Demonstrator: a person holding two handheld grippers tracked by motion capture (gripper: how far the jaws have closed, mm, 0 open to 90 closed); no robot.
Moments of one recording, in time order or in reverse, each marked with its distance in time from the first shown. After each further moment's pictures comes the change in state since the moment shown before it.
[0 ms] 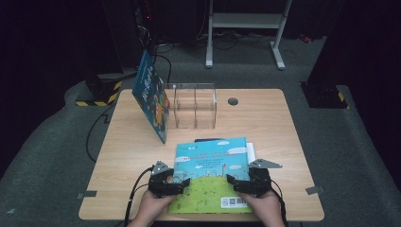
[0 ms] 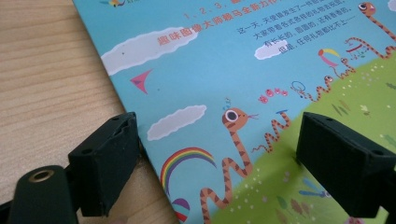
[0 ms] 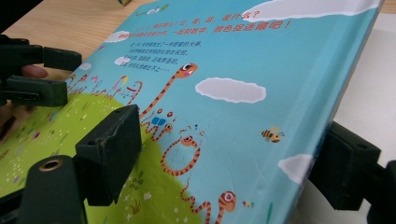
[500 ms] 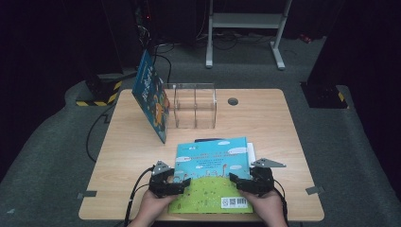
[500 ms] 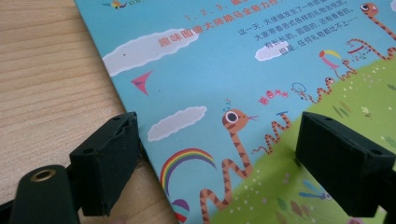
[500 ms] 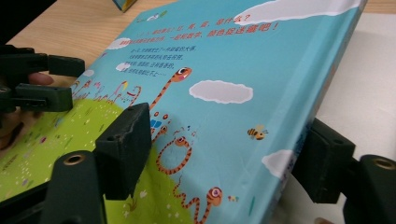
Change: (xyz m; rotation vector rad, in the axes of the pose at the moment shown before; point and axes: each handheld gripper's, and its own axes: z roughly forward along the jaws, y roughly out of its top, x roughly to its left) left arm 0.000 0.000 0.001 -0.005 -0.007 -0.005; right arm -0.005 0.001 -0.006 -0.009 0.012 0.030
